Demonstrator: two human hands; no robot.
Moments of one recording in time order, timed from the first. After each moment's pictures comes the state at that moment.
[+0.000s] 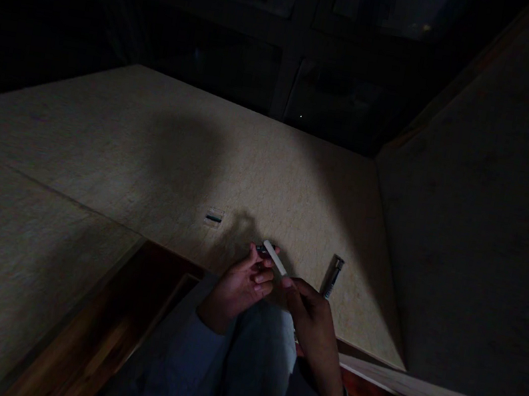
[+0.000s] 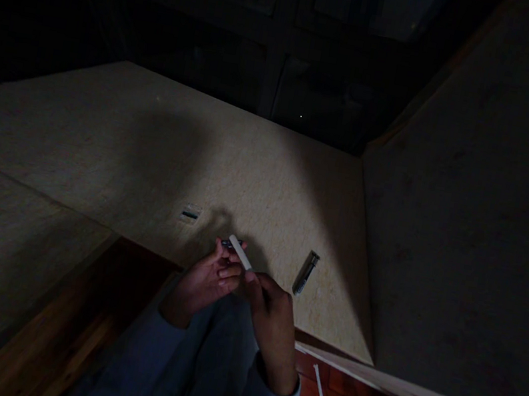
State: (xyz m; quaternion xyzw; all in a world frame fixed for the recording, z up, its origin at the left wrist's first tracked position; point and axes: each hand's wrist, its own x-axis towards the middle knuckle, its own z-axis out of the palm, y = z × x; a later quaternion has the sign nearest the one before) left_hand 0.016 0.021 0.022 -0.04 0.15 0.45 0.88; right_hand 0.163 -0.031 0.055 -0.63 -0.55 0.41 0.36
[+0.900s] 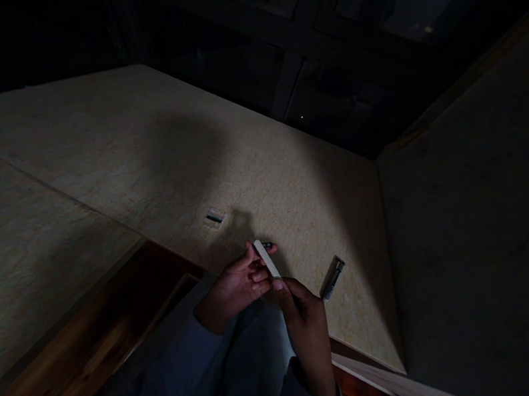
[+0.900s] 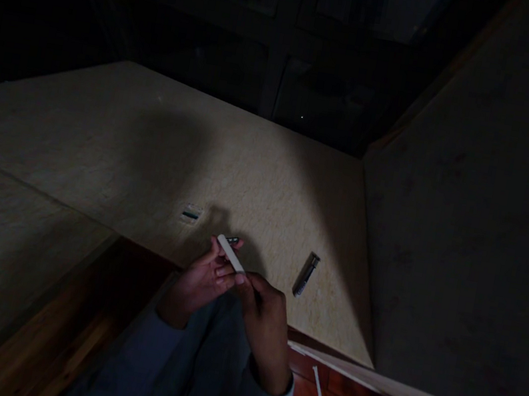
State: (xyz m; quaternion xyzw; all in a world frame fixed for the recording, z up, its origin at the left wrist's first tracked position) left_hand 0.014 0.021 0.031 -0.06 0.21 0.48 0.85; right_hand 0.156 -0.030 0.056 -0.59 -0.59 0.41 0.37
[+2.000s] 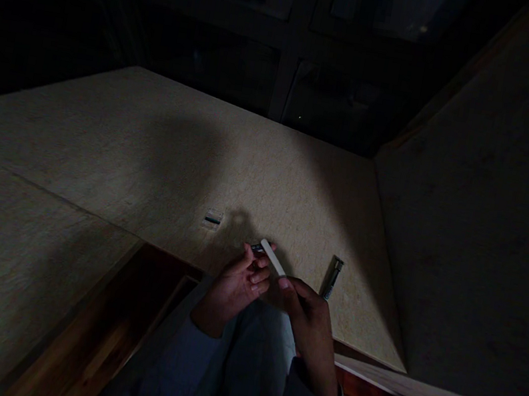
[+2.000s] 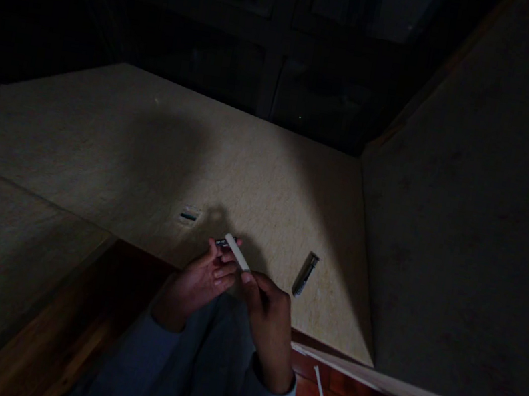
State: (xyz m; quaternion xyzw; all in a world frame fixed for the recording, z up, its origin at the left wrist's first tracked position) left_hand 0.013 0.019 0.033 -0.01 0.18 0.49 0.86; right_hand 0.160 -0.030 0.054 -0.61 -0.56 0.39 0.39
